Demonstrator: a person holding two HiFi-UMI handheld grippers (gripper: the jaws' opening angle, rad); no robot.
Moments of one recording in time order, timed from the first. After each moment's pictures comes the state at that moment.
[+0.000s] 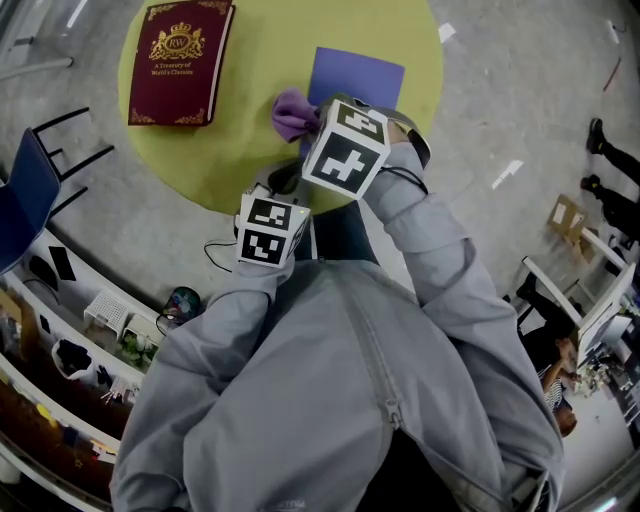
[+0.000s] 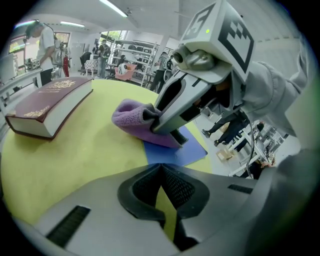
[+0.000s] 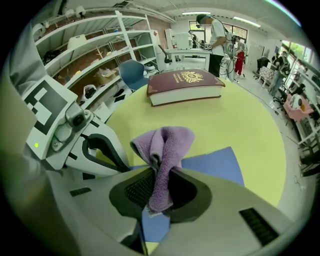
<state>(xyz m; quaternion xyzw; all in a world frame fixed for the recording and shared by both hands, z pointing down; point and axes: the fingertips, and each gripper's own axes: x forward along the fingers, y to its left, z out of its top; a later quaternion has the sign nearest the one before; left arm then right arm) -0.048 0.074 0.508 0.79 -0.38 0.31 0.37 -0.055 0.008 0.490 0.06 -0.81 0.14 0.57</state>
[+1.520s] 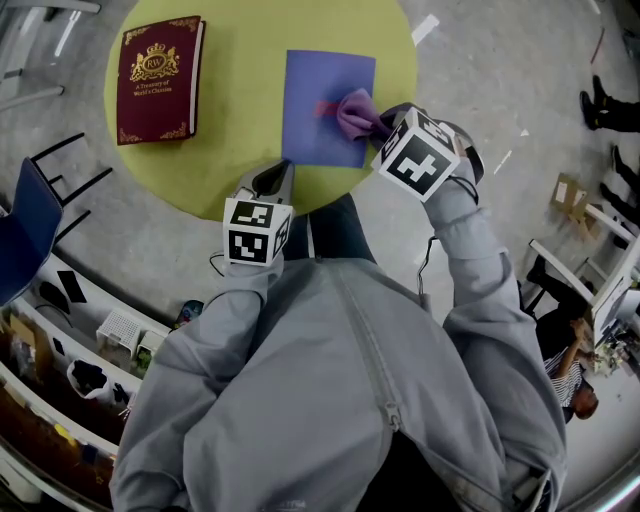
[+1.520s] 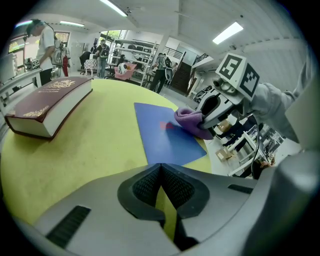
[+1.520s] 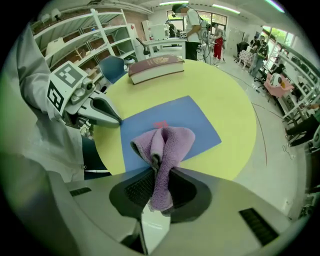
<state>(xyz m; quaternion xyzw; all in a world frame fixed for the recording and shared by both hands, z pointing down) -0.045 0.076 0.507 0.79 -0.38 0.31 0.37 0.090 0.024 0.489 0.14 -0.76 0.20 0.61</state>
